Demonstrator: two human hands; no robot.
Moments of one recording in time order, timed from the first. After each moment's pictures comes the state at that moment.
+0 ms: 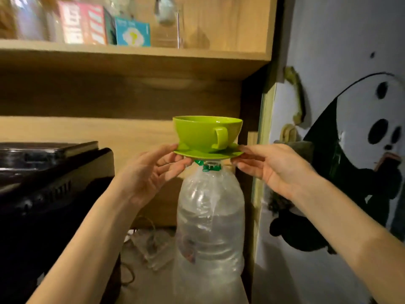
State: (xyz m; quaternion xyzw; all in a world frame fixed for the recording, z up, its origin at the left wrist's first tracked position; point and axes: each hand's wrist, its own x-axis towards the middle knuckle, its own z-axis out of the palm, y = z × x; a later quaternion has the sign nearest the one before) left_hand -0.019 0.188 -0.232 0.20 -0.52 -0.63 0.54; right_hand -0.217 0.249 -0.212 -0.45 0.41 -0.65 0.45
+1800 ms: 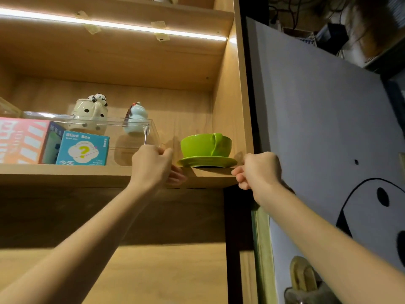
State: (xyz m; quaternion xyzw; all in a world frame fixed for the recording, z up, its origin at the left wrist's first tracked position) left_hand -0.131 0.032 -0.021 0.24 -0.67 -0.21 0.67; right_hand -0.288 0.088 -0.022 -0.43 0.48 -0.76 0.05
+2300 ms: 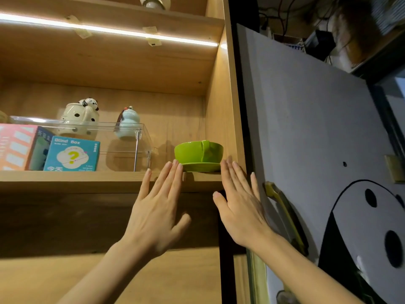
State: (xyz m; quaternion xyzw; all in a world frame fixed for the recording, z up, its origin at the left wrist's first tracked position) left_hand -0.141 -0.003 -0.087 0.29 -0.74 0.38 0.48; right_hand -0.310 0.060 -0.078 -0.63 0.55 -0.42 -0.35
